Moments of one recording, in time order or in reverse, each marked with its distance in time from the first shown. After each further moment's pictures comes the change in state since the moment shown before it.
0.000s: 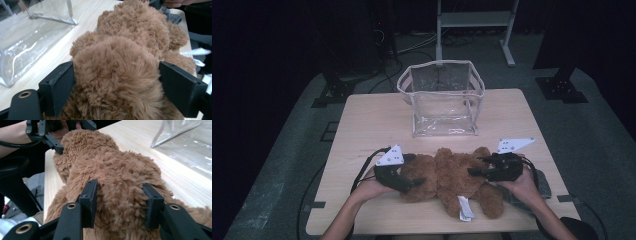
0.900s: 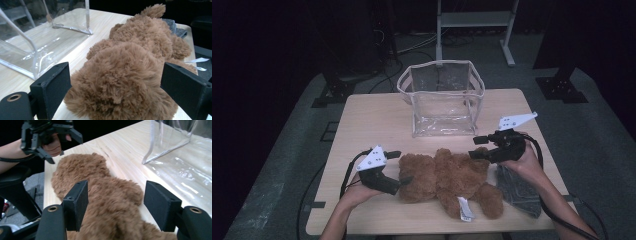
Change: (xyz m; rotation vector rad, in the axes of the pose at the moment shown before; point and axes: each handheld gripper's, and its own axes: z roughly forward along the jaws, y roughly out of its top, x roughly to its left) left arm -0.001 -0.010 -0.036 -0.118 0.105 -0.030; right arm -0.018 0.061 -0.016 0.024 -0.004 -0.026
